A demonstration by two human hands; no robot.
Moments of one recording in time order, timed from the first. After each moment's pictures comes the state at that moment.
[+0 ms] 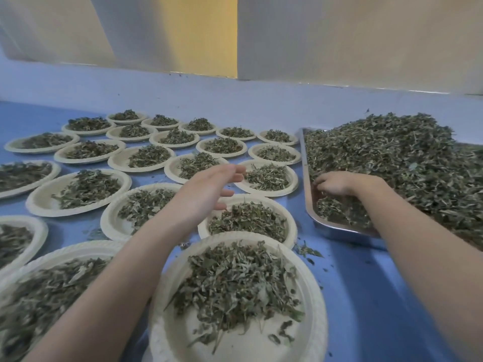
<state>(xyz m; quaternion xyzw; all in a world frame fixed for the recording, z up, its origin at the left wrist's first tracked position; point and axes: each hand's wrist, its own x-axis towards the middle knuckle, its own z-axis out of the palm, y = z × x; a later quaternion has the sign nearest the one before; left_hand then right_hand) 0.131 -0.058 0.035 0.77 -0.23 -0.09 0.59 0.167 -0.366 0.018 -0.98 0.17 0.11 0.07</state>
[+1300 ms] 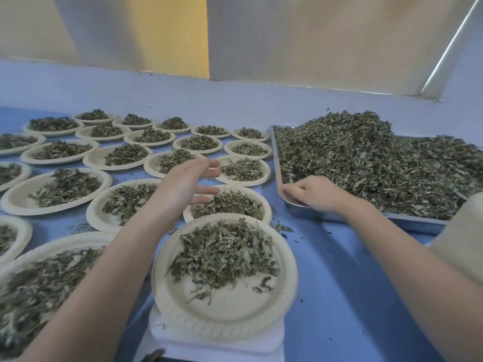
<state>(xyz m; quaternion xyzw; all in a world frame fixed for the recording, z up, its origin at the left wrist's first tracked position) 0.111 -0.050 0.039 0.72 -0.18 -0.11 0.66 0.071 -0.318 0.014 -0.99 0.08 -0.07 0.13</state>
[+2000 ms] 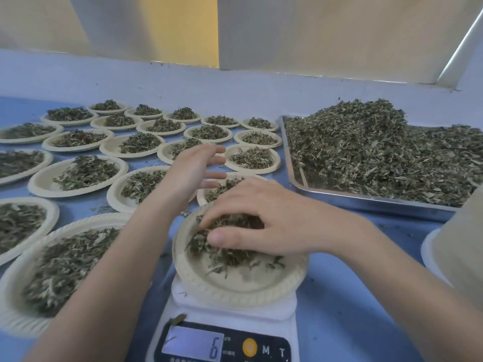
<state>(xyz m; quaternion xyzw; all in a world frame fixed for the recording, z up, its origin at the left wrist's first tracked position) 0.115 -0.040 0.036 0.73 -0.18 -0.09 0.66 -0.013 -0.160 0.062 -0.96 -0.23 -0.01 0.17</state>
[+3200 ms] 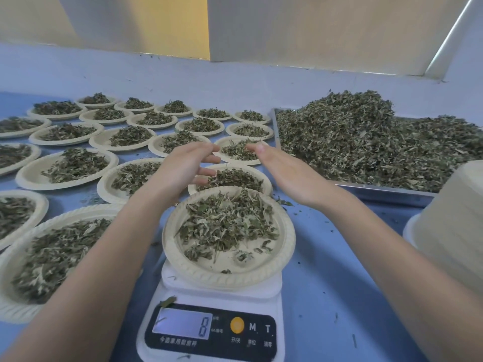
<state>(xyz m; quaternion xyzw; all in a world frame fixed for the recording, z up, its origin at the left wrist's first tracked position) 0.112 -0.041 0.029 0.75 -0.21 -0.10 0.62 0.011 -0.212 0.043 -0.94 -0.02 -0.10 0.34</state>
